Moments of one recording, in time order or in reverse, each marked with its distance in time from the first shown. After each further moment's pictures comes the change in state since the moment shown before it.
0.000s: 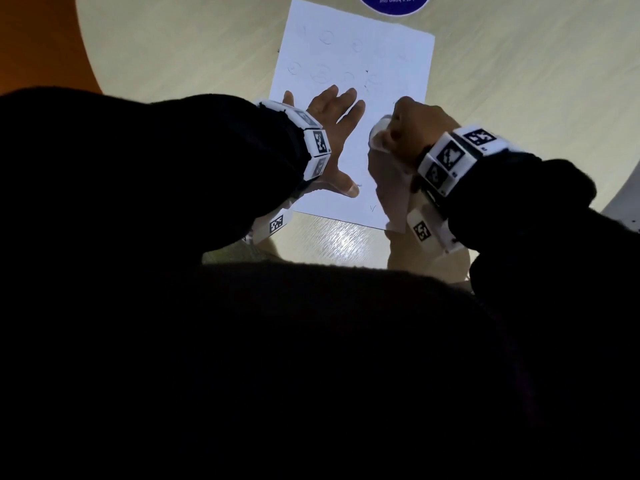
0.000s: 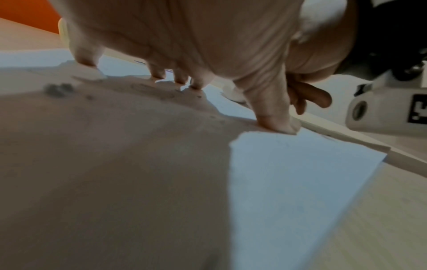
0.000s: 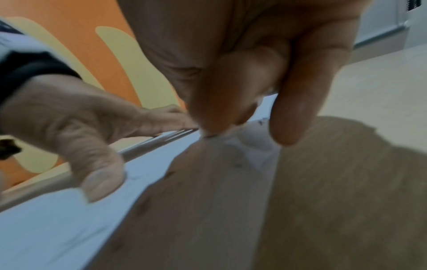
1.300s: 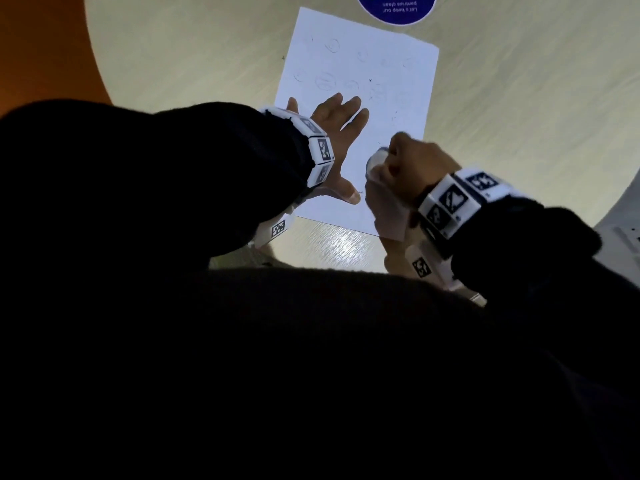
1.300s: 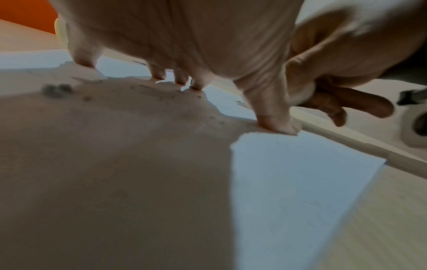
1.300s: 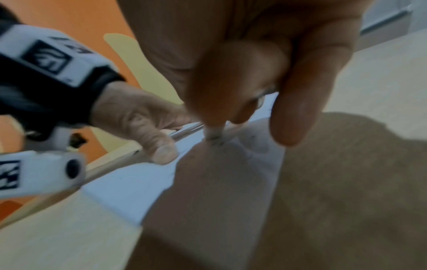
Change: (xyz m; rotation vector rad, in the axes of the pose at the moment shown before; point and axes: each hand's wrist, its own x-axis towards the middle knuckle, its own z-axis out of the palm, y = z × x) left_hand 0.001 -0.003 0.000 -0.001 -0.022 0.002; right_hand -0.016 0.006 0.018 -0.053 -0.034 -0.027
